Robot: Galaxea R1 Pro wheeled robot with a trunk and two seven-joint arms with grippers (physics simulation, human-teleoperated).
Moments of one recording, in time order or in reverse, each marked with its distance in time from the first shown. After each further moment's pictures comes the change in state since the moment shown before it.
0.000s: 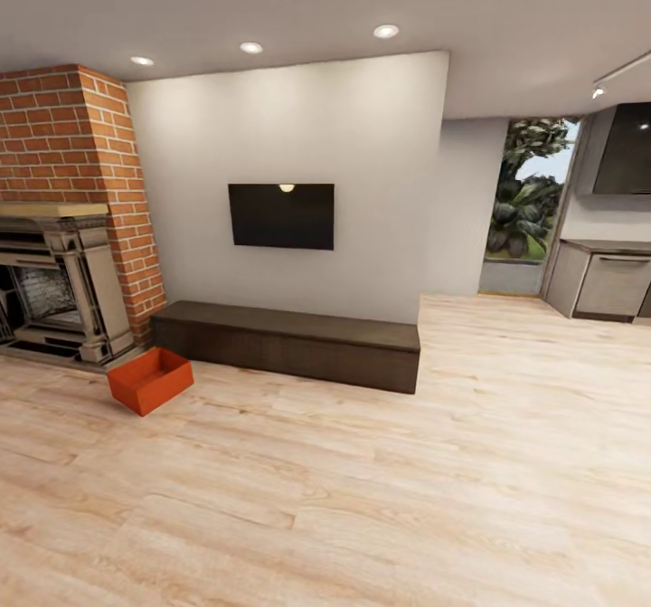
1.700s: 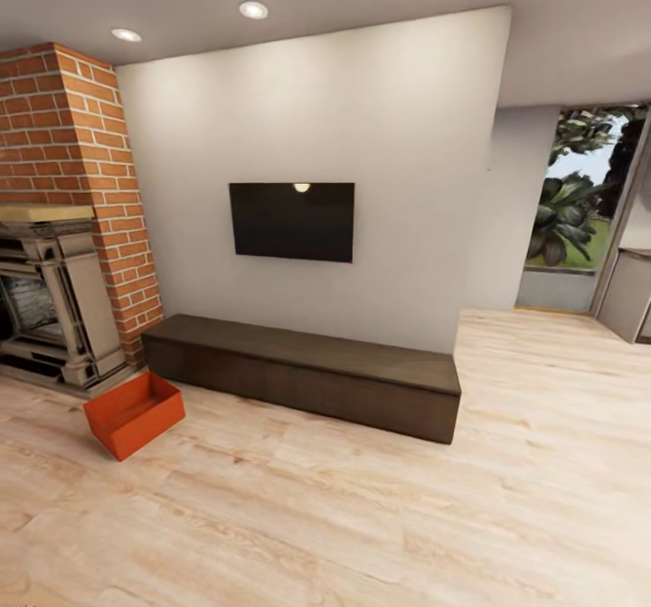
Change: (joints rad) left arm 0.000 0.000 0.000 0.000 0.000 -0.001 0.000; right arm 0.000 0.010 -0.005 0.000 0.001 -0.002 0.000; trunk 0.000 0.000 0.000
